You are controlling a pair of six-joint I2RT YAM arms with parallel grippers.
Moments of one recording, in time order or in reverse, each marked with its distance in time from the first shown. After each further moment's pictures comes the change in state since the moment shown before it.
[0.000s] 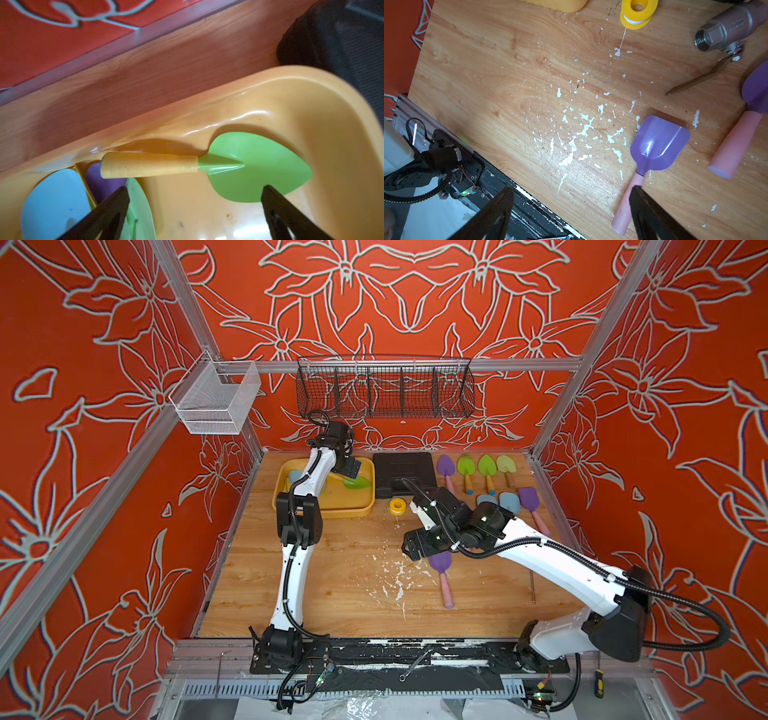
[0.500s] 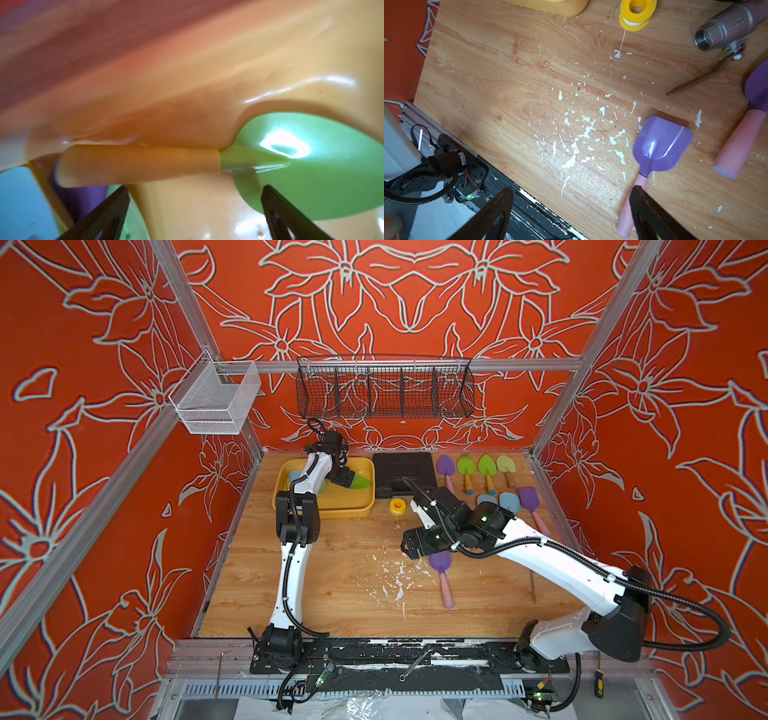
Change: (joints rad) left arm 0.041 0.046 -0.063 -0.005 -0.008 0.021; right arm 0.000 0.000 -0.002 0.019 0.000 0.028
